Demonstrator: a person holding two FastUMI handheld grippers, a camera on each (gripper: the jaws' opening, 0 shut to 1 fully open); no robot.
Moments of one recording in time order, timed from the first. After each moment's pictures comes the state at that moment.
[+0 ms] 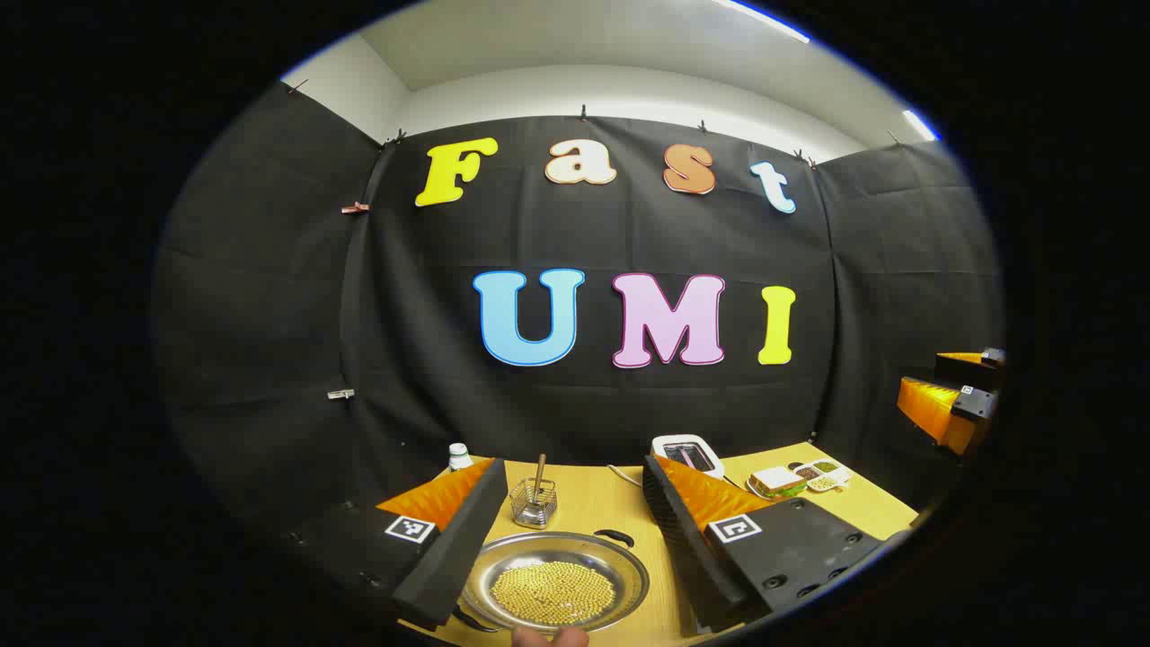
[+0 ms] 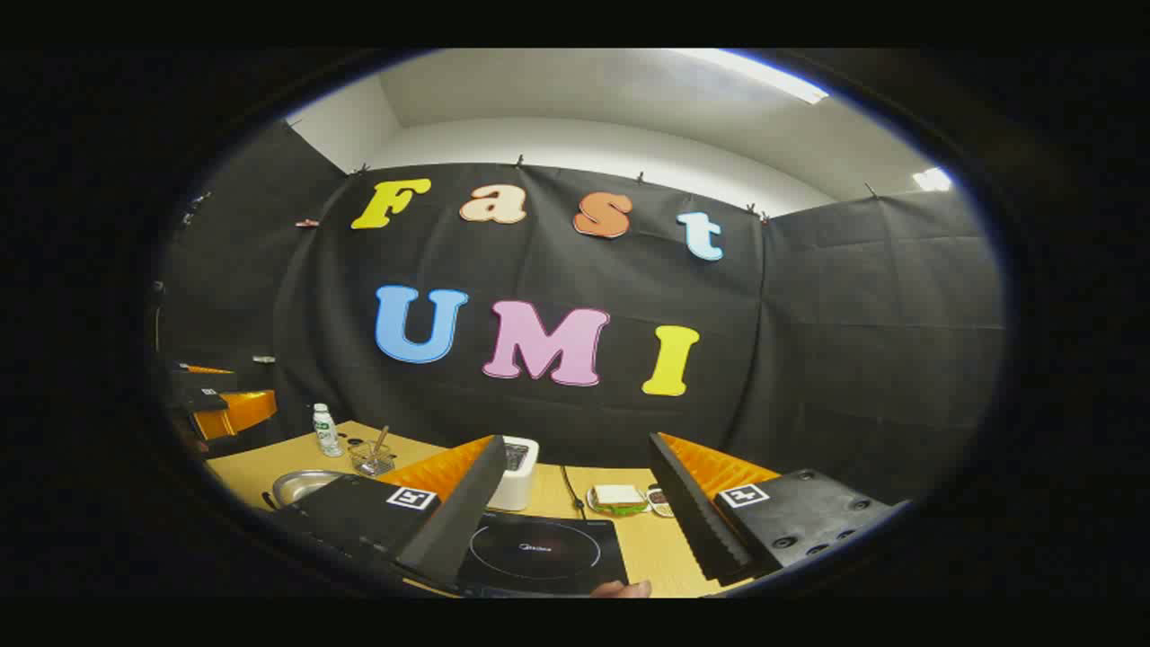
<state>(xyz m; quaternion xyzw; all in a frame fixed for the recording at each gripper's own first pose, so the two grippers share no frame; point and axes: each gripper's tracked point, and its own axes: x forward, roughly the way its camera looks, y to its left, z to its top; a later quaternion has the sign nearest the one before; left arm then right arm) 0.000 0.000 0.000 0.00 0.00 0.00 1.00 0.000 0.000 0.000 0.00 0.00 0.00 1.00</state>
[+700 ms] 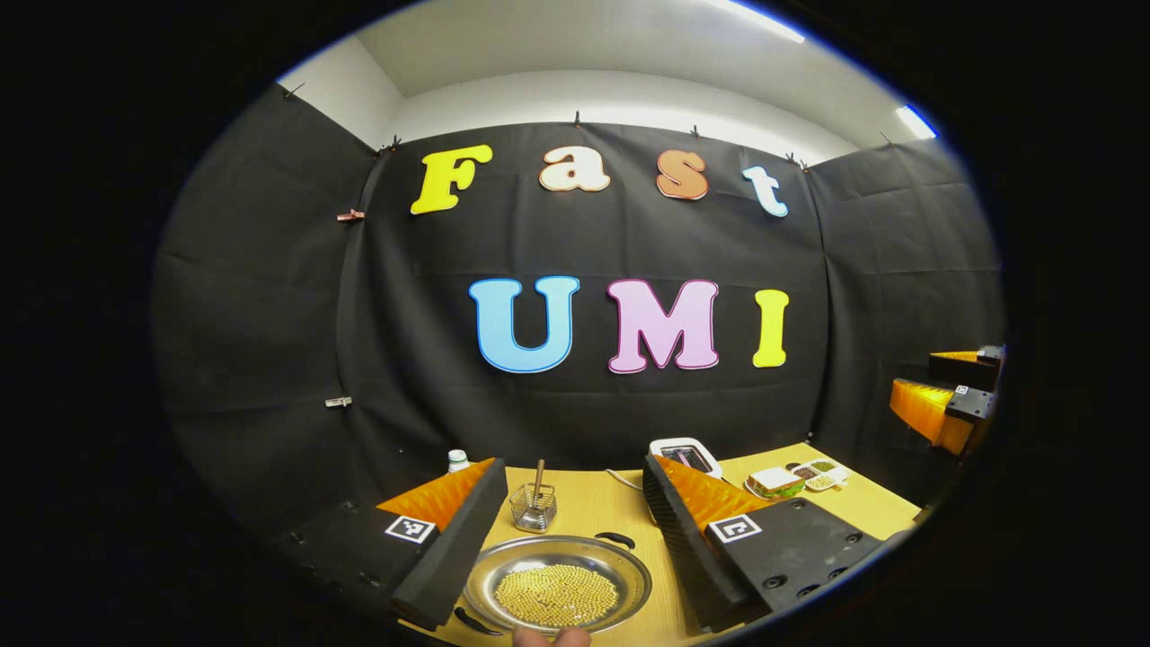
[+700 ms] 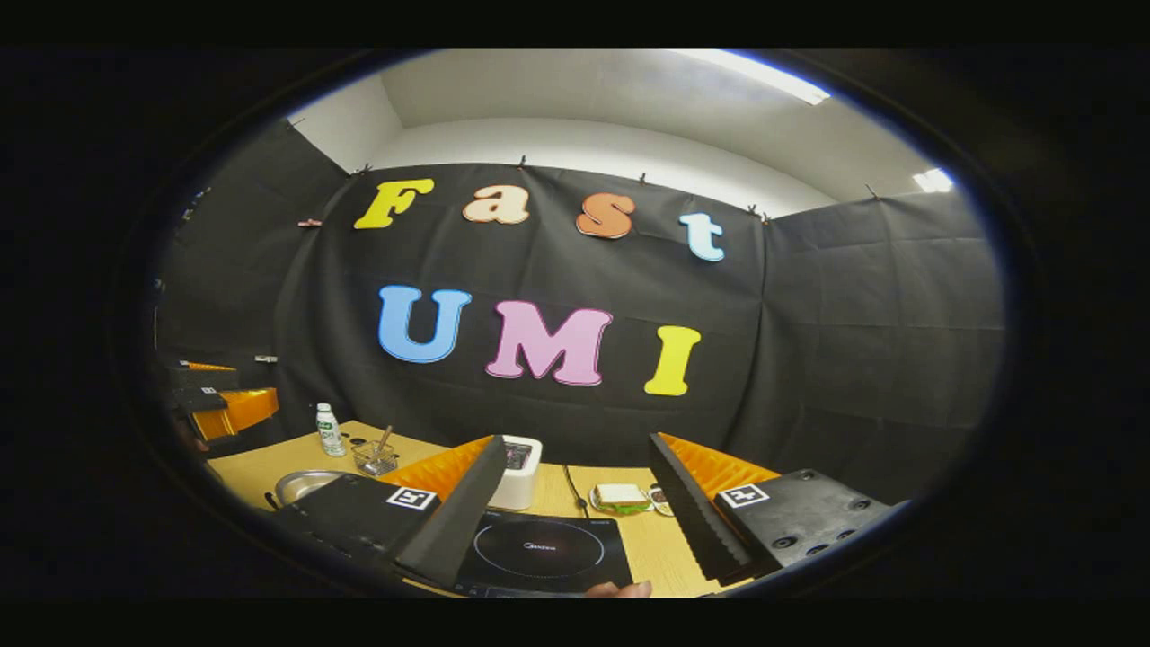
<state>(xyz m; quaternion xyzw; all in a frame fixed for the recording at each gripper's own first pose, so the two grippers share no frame) -0.006 0.001 0.003 0.01 -0.01 -0.01 1.00 -0.004 -0.001 0.002 0.00 0.00 0.00 1.00</state>
